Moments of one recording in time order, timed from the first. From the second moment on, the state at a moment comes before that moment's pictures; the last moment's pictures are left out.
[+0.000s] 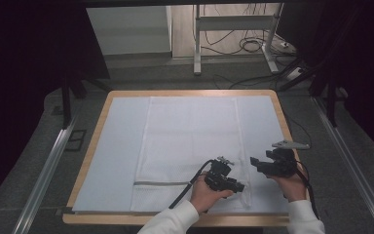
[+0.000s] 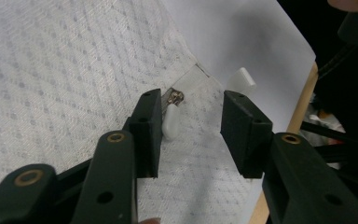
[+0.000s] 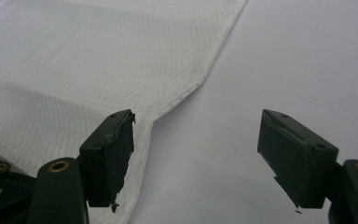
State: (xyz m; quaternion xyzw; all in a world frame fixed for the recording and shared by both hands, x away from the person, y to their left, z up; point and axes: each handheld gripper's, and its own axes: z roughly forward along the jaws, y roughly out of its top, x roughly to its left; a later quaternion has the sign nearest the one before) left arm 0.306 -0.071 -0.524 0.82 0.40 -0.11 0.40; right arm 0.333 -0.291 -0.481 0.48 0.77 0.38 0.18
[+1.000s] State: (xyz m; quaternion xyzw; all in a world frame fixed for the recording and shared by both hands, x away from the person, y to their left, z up) left arm 0.307 -0.078 -0.525 0.84 0.37 -0.05 0.39; right arm 0.333 -0.293 -0.482 0.49 0.76 0.37 0.19
